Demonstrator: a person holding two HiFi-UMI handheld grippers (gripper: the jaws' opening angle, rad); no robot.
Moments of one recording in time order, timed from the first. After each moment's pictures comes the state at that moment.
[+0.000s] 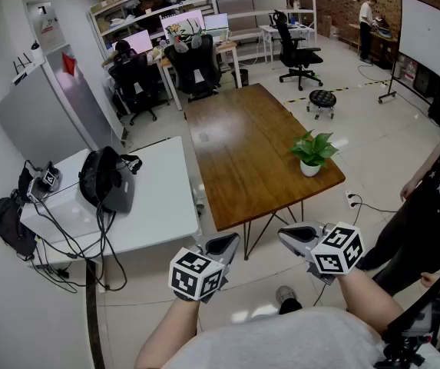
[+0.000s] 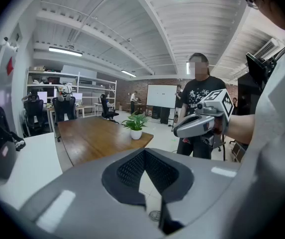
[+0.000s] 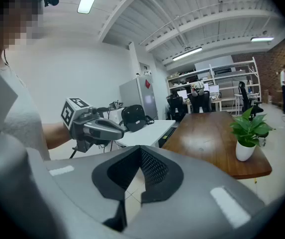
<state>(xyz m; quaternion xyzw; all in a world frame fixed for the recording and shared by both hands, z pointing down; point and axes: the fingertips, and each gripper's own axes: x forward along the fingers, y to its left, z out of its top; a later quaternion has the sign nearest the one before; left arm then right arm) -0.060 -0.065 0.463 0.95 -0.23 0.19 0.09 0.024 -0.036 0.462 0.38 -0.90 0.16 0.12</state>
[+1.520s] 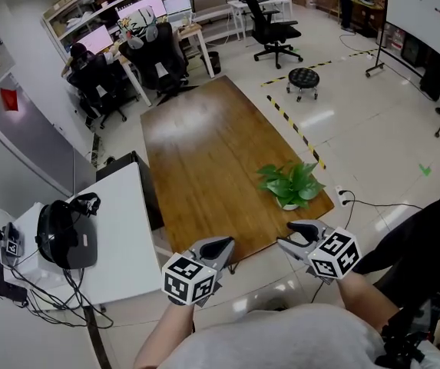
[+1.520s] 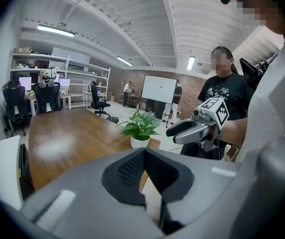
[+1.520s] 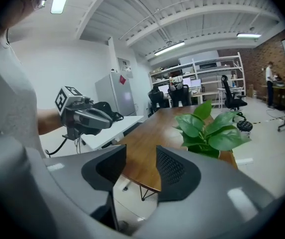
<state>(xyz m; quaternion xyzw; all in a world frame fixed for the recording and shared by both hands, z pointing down) 0.102 -0.260 0.503 0.95 -0.17 0.22 0.13 0.207 -0.229 0.529 0.44 -0.86 0.19 0.14</state>
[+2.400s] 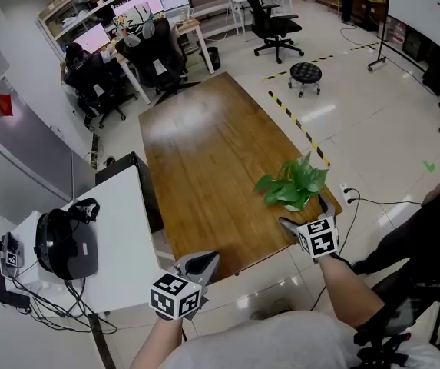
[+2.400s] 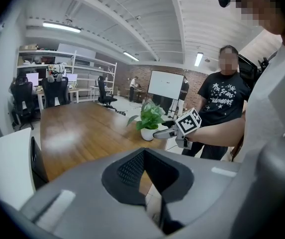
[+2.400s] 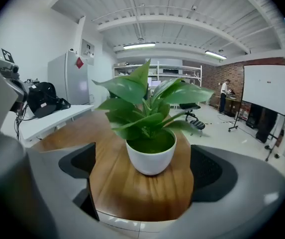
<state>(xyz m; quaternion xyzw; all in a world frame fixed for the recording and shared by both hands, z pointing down) 0.053 -0.283 0.525 0.94 -0.20 0.25 0.15 0.300 -0.336 0.639 0.65 -0.71 0.18 0.19</state>
